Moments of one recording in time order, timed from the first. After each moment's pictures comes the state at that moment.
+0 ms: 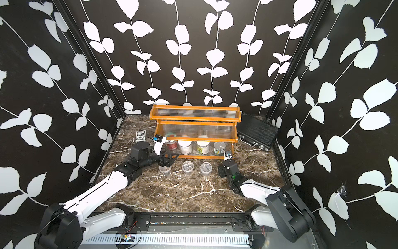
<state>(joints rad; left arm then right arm) -0.47 1.09 0.65 -0.06 0.34 -0.17 0.52 1.28 0.33 0.29 0.23 0.24</state>
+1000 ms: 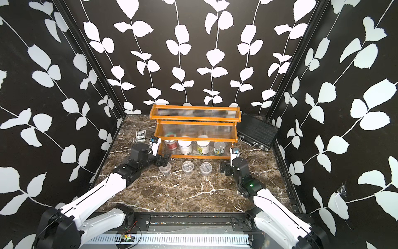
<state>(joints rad) -0.47 1.09 0.63 -0.11 0.00 -0.08 0.49 0.80 0.43 -0.15 0.22 0.19</state>
